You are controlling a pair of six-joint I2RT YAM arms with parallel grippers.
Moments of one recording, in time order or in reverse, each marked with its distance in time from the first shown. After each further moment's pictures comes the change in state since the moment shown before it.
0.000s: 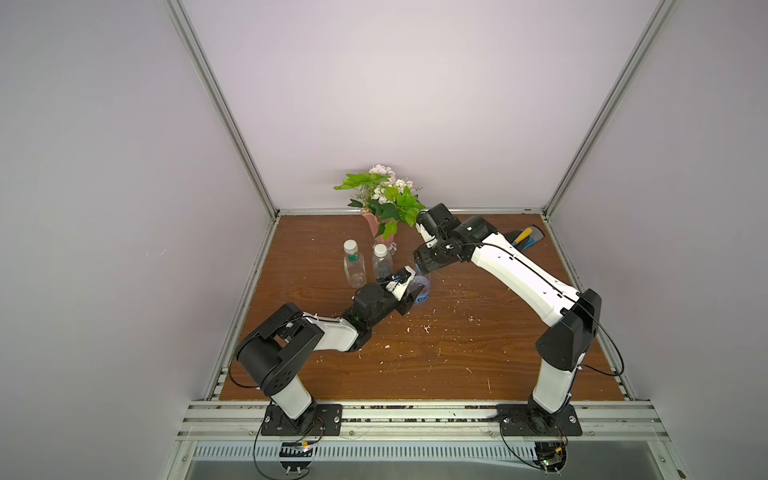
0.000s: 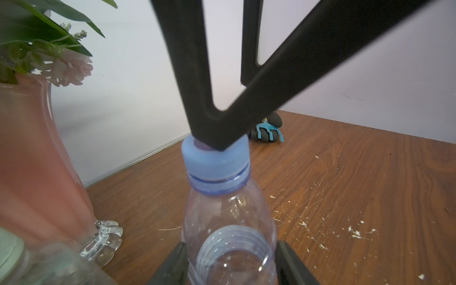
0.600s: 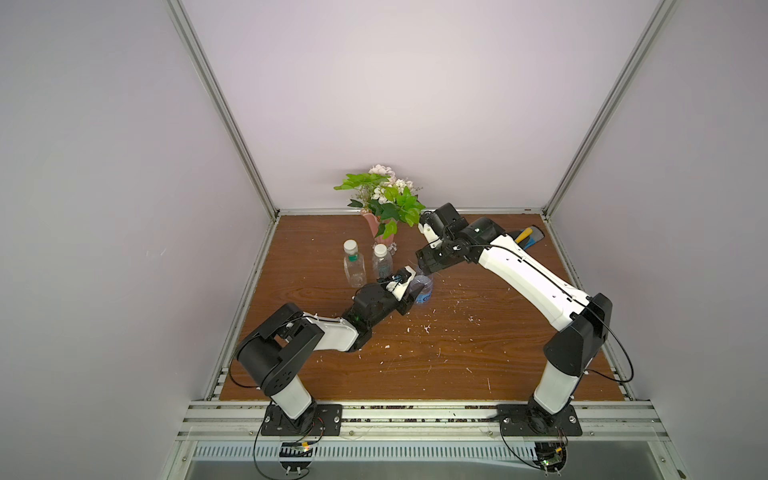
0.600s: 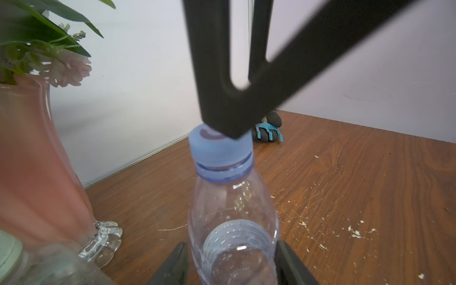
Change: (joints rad) left arm 0.000 0.001 0.001 0.000 0.001 0.000; right arm -0.019 -0.040 -0.009 0.021 -0.105 0.000
